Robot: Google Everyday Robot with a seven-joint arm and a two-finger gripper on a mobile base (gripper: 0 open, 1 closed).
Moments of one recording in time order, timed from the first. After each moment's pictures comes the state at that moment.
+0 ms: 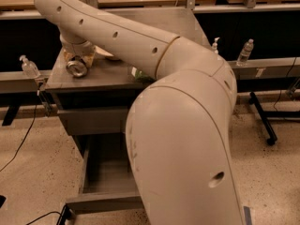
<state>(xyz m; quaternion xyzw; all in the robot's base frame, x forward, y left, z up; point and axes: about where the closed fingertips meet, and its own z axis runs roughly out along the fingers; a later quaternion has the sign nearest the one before) 0.735 0.206 0.840 -0.97 0.07 -0.22 0.09</state>
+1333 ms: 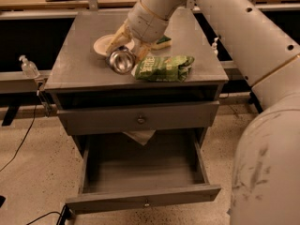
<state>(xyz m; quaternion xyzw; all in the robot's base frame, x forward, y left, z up) 0.621 0.051 0.918 -0.96 0.02 0.00 0.26</state>
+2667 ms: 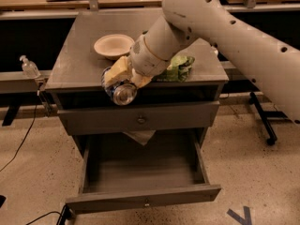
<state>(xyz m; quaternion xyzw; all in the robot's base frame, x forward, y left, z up) 0.572 0.058 0.870 -0.94 -0.12 -0.10 0.31</state>
